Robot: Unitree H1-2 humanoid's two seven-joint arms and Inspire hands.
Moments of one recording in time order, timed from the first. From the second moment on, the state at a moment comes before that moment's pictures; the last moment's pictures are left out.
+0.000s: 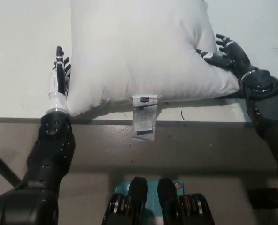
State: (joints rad) left_arm -0.92 0.12 0.21 1.27 -0.04 -0.38 0.17; right_arm -1.09 -0.20 -0.01 1.27 -0.09 -0.06 0.02
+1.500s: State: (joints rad) left_arm -0.76 -0.07 0.02 0.93 -0.08 -0.46 0.40; right_arm -0.82 -0.01 -0.03 0.94 0.07 -0.29 -0.02
